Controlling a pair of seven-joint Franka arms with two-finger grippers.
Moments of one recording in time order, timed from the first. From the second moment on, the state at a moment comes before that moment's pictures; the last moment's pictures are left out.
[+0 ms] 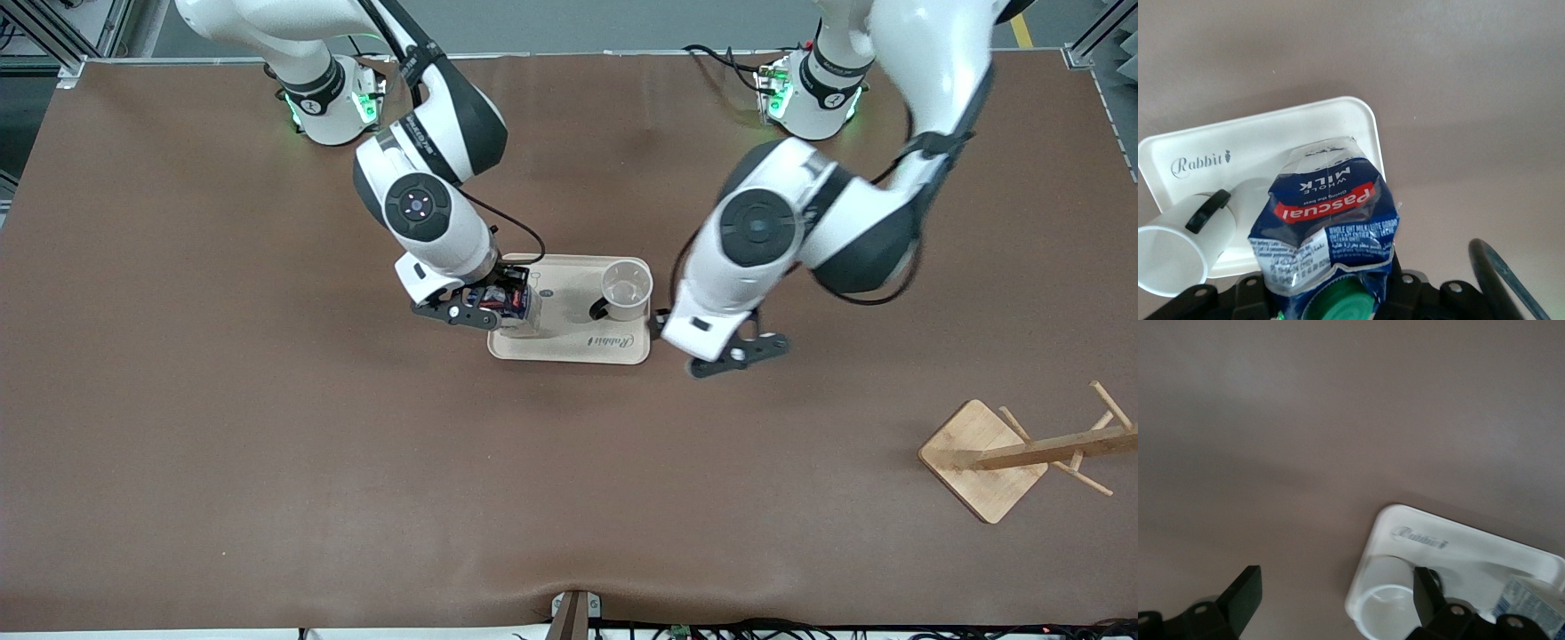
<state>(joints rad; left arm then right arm) -0.04 0.53 -0.61 -1.39 0.29 1.75 -0.89 0.62 0.40 0.02 -1.69 0.18 1.97 0.79</state>
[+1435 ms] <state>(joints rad) 0.27 0.18 -0.60 -1.39 0.29 1.56 -0.41 0.65 0.40 0.01 -1.64 0.17 1.90 0.86</state>
